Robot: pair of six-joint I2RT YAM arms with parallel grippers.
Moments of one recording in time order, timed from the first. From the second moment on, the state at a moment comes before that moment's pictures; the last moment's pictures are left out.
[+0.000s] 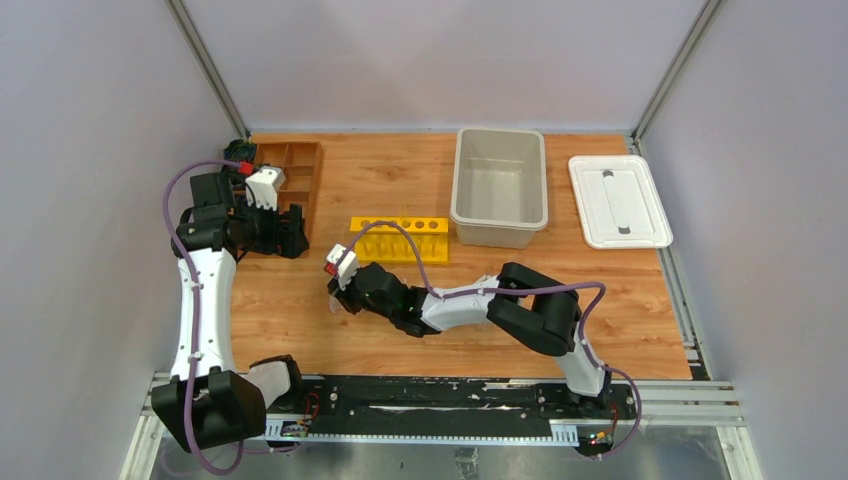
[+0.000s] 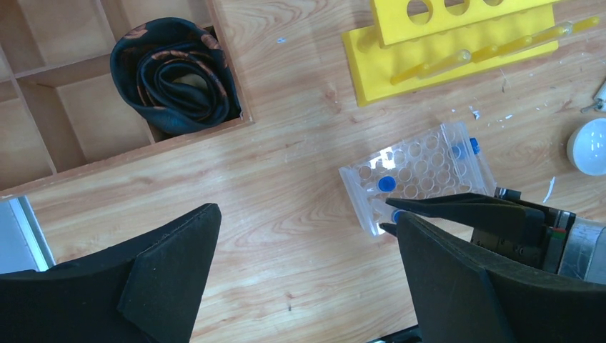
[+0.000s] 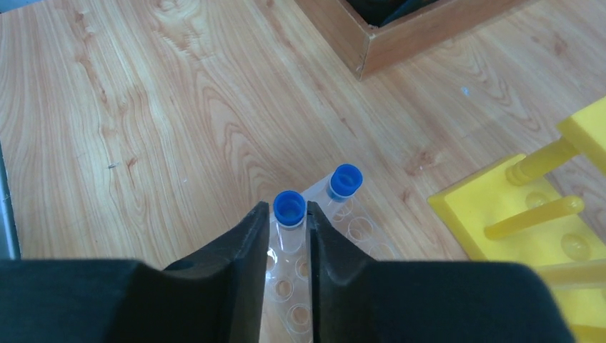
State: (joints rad) left arm 0.25 1.10 1.11 -0.90 0.46 0.33; right arm 1.23 2.06 1.21 0.60 0.14 0.02
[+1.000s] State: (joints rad) left arm 0.25 1.06 1.13 -0.91 0.46 0.33; right arm 1.13 1.64 1.04 -0.13 0.30 0.41
